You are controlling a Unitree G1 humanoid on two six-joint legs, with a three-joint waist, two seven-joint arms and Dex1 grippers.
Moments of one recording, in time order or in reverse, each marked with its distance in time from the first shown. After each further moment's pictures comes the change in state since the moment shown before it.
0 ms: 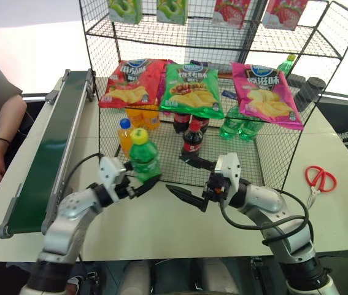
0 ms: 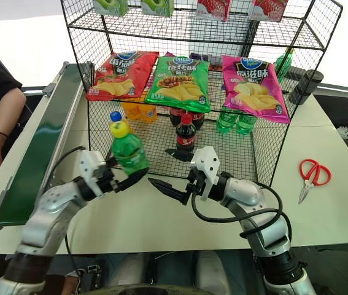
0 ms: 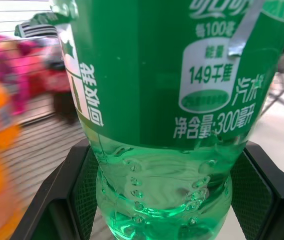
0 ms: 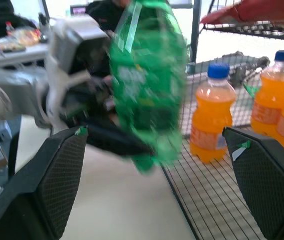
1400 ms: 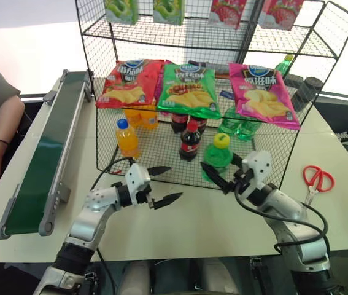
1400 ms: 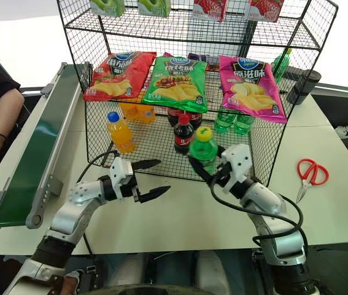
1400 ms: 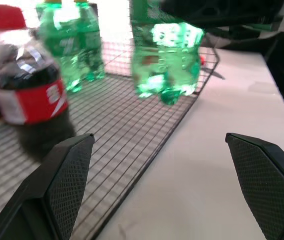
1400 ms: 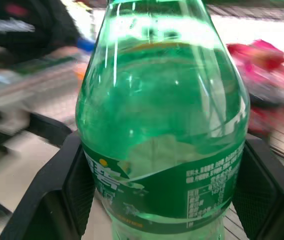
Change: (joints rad) left arm -0.054 -0.043 -0.075 0.166 0.103 -0.090 -0.143; right arm 0.154 0.002 -0.212 0.107 -0.113 -0.141 -0.243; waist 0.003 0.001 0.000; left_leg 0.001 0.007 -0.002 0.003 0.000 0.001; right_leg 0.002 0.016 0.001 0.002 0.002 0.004
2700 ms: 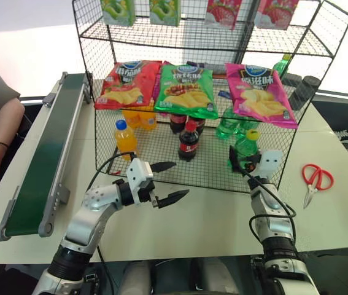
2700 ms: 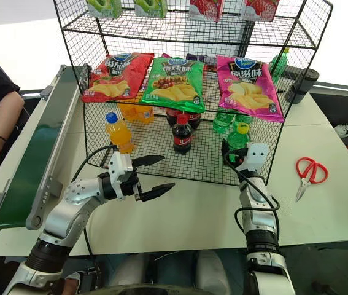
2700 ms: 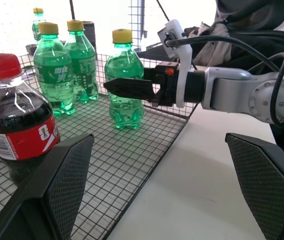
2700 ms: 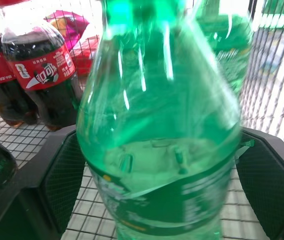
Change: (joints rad) left arm 0.007 0.008 -0.014 -0.204 -0.050 0.159 0.028; right arm -0.256 0.192 -0.167 0.630 -0.125 -0.371 -0.300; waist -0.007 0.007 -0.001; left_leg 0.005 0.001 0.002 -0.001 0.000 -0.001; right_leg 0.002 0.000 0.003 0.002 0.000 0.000
